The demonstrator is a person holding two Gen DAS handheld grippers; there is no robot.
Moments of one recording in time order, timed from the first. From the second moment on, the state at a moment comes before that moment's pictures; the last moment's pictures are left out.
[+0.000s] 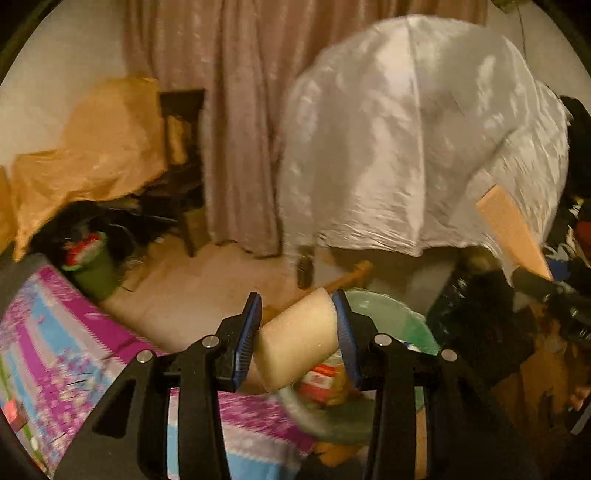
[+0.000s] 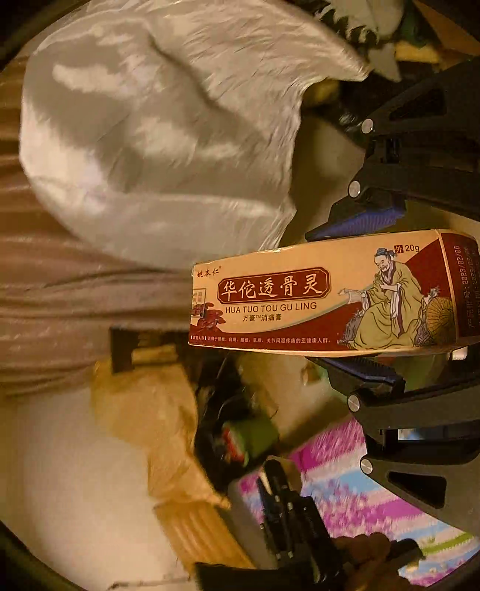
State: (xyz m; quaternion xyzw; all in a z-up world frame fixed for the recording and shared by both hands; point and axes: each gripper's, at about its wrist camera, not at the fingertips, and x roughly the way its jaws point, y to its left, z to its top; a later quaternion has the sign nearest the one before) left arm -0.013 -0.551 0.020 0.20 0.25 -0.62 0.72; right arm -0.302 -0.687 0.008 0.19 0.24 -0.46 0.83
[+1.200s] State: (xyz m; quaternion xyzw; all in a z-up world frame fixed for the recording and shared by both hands) left arm -0.047 -0.607 -0.043 0.28 0.28 -0.61 0.68; right arm -0.226 -0.749 -0.065 0.22 0.32 -0.43 0.81
